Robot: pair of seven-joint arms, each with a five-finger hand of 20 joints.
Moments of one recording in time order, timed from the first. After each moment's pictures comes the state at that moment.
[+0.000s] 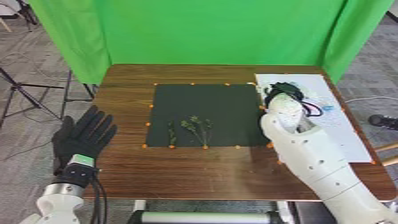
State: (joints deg) left arm 129.8 -51.3 -92.4 -123.2 5.8 11.2 25.5; right arm -63.3 -67.0 58.7 -81.1 -137.1 -21.5 50.6
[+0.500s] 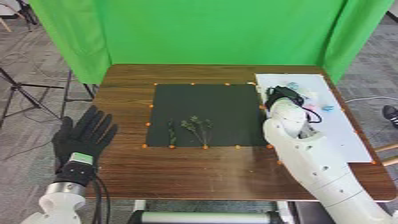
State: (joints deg) left arm 128.8 -51.3 -91.5 -123.2 1.4 11.2 26.5; right arm -67.3 -66.4 60.7 -84.0 -134.7 -15.7 49.4
